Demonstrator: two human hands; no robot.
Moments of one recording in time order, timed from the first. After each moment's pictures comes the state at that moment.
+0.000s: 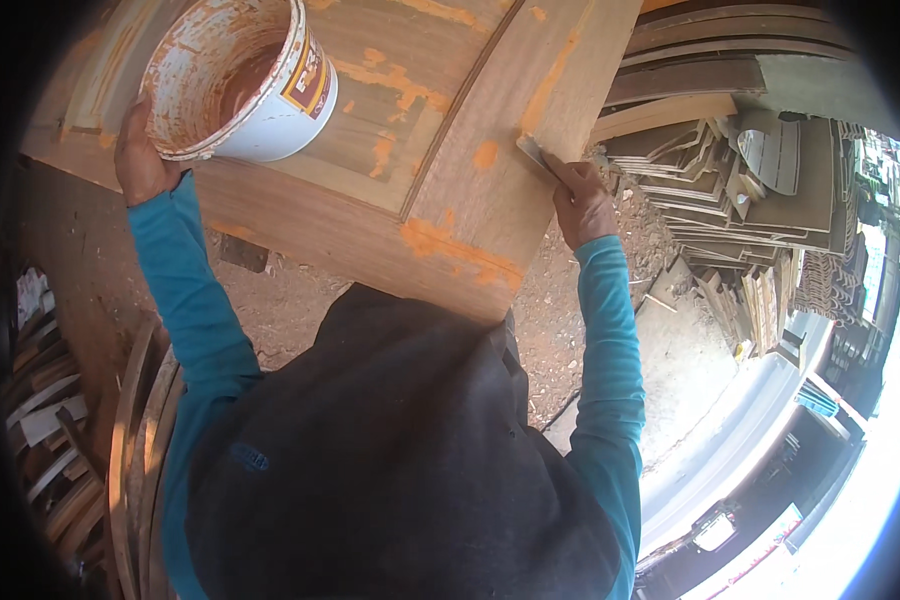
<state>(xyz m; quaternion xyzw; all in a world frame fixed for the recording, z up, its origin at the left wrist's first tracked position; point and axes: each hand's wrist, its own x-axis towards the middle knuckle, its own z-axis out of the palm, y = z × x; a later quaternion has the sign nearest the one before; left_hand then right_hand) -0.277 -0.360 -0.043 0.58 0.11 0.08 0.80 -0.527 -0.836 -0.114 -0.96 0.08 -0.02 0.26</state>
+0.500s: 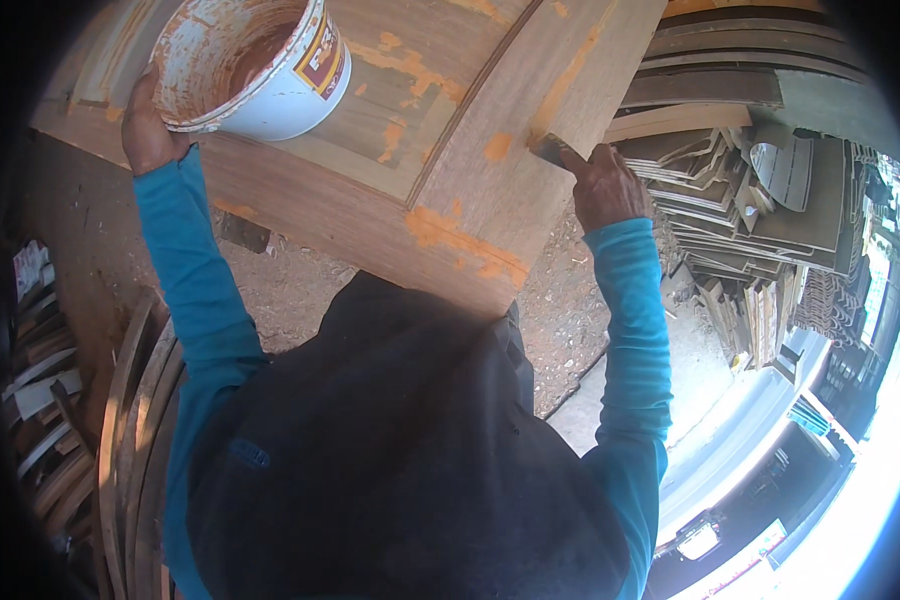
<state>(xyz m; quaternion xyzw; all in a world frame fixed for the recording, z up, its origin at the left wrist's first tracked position) -0.268 -0.358 -0.052 0.57 0.12 0.08 0.81 -0.501 -0.833 -0.068 -1.00 -0.02 0.06 -0.03</state>
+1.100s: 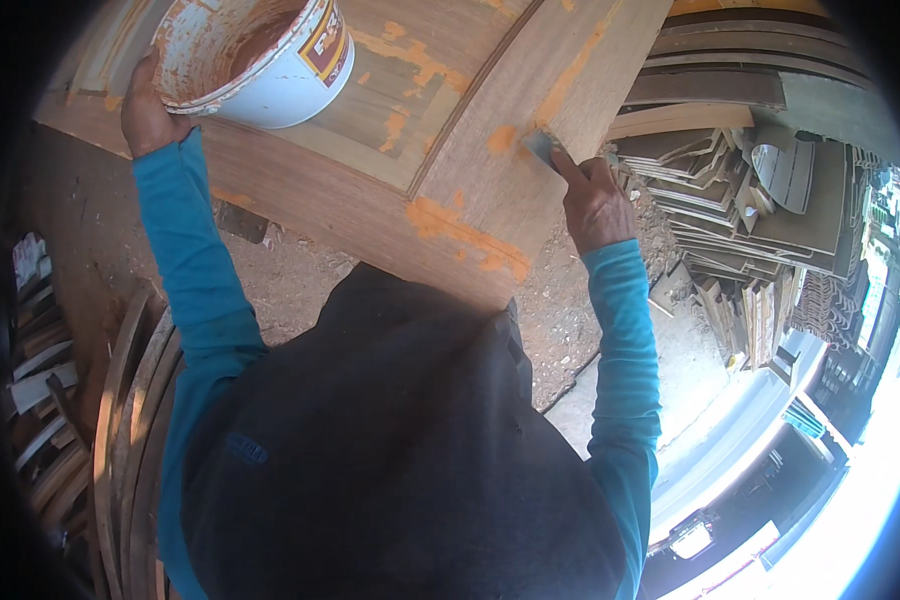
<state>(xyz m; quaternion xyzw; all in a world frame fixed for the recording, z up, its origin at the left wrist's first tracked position) -0.267 -0.362 -0.051 0.56 0.13 0.11 0.81 -0.527 -0.826 -0.087 -1.00 -0.02 0.02 0.09</state>
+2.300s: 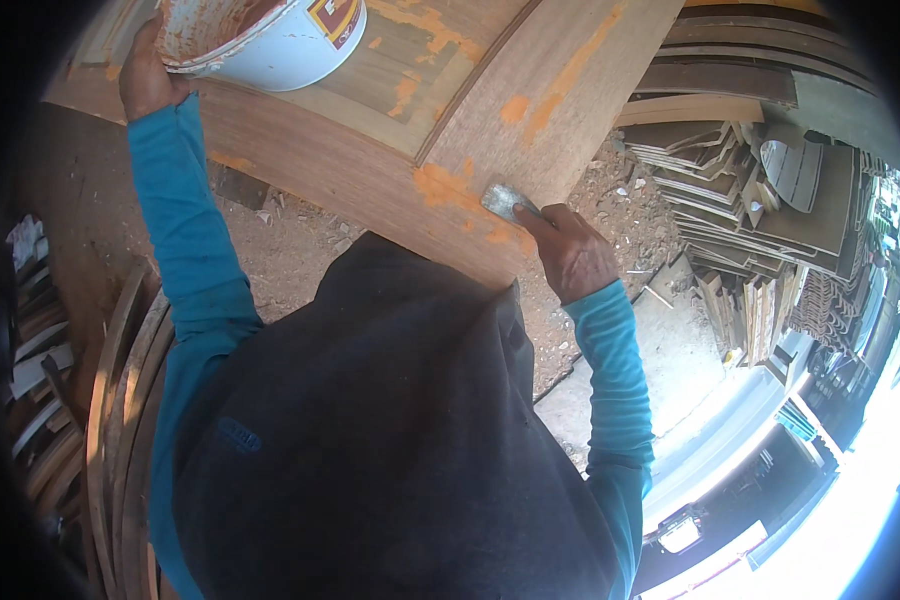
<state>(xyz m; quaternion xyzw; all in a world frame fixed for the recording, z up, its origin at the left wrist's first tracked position) -0.277 -0.364 -0.053 0.55 0.00 0.09 0.83 -0.597 -0.769 -0.054 -0.98 -0.10 0.11 0.16</state>
